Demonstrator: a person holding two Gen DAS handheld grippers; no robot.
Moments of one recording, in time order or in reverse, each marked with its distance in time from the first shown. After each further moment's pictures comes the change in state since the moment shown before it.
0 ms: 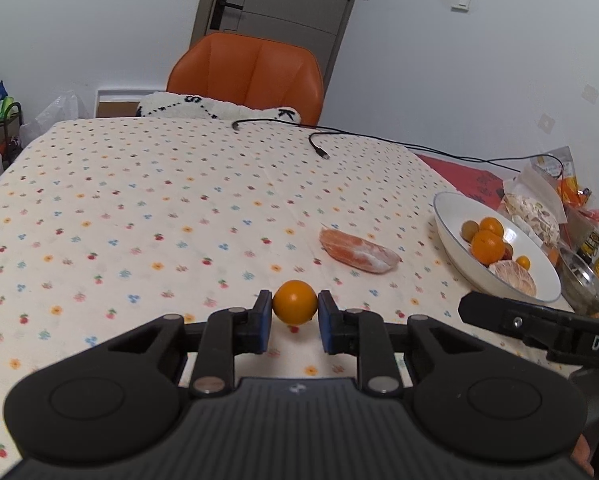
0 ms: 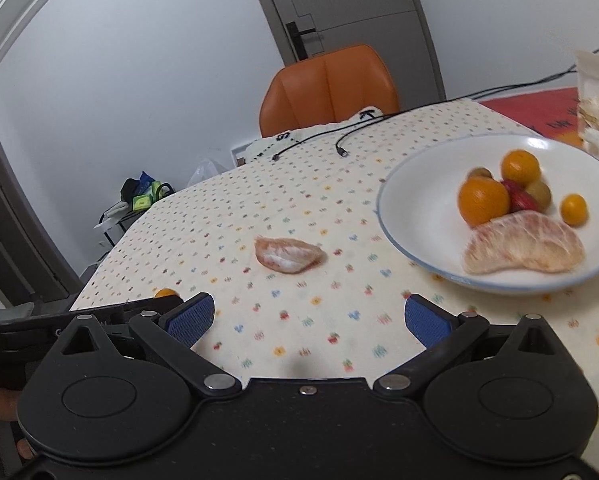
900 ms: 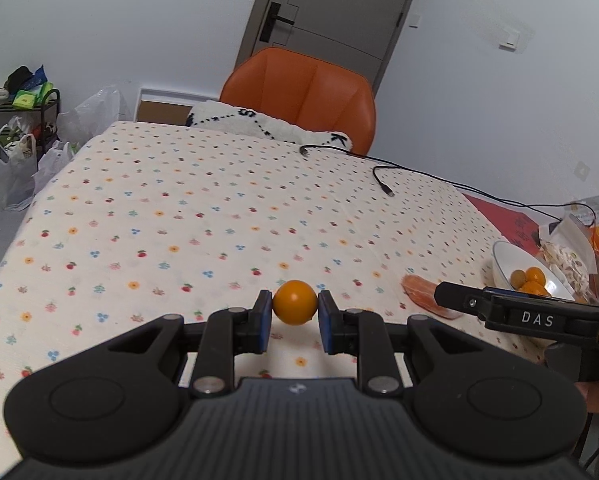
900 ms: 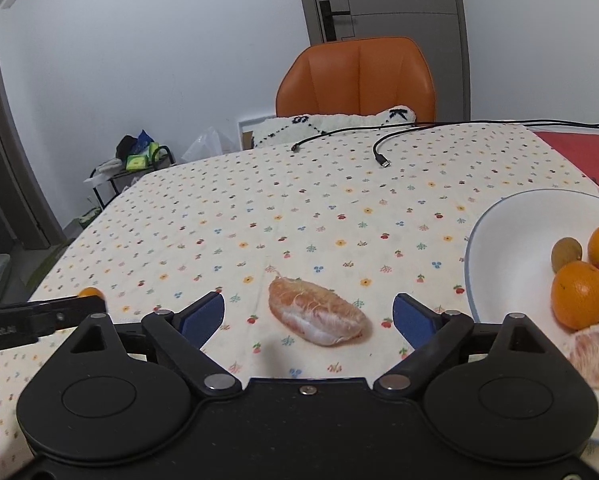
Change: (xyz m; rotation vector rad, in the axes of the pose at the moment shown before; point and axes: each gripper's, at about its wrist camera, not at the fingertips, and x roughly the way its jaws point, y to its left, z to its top) left arm -0.007 0.063 0.018 -0.107 -0.047 0.066; right arm 0.079 0.037 0.034 -0.164 0.066 -0.044
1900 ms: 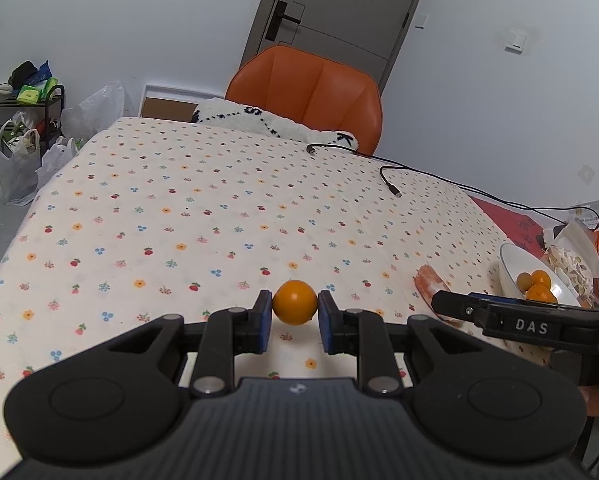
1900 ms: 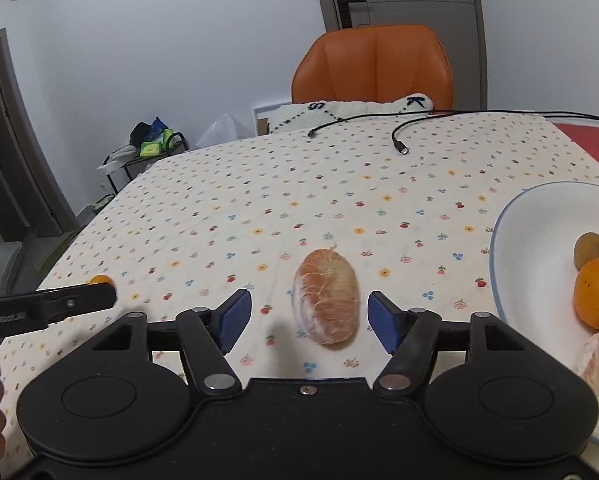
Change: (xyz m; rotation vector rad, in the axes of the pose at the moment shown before) left arm 0.003 0.005 0.001 -0.012 0.003 0.006; right arm 0.008 0.001 -0.001 -0.011 0.044 0.052
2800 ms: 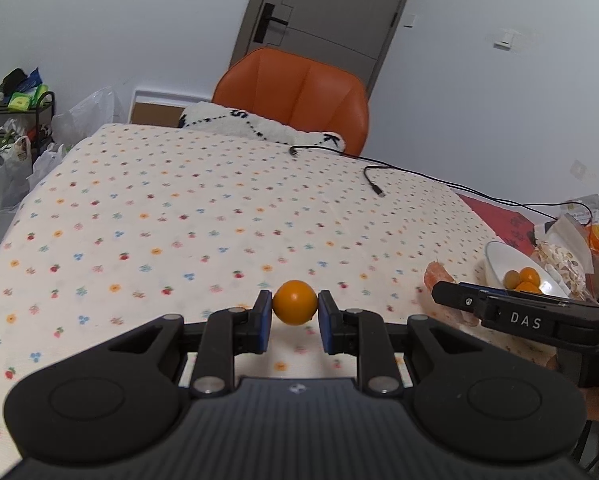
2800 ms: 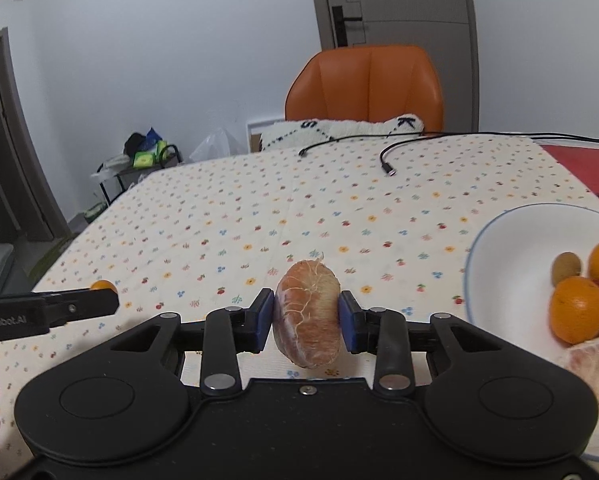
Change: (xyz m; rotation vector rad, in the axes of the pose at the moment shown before) left arm -0.001 -0.022 0.001 0.027 -0.007 -0.023; right arm -0.021 -0.003 0.000 -0.022 -0.064 -0.027
